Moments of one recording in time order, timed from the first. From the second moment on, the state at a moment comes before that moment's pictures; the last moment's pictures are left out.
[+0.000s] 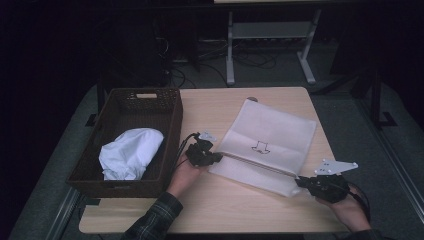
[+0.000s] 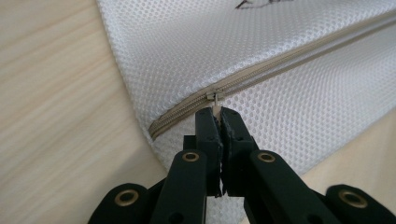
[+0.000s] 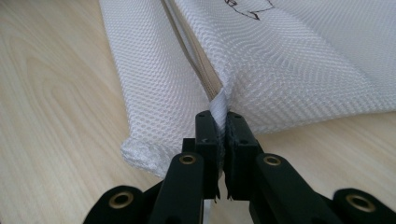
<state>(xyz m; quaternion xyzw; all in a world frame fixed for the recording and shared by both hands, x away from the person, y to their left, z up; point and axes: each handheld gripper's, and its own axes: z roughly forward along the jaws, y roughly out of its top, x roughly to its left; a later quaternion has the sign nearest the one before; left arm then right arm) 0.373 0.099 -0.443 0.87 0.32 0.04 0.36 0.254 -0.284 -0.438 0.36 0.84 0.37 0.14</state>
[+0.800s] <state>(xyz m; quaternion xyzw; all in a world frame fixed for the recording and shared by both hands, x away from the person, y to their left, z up) 0.396 0.082 -0.444 0.87 0.33 0.06 0.36 0.263 -0.305 -0.441 0.41 0.83 0.35 0.16</state>
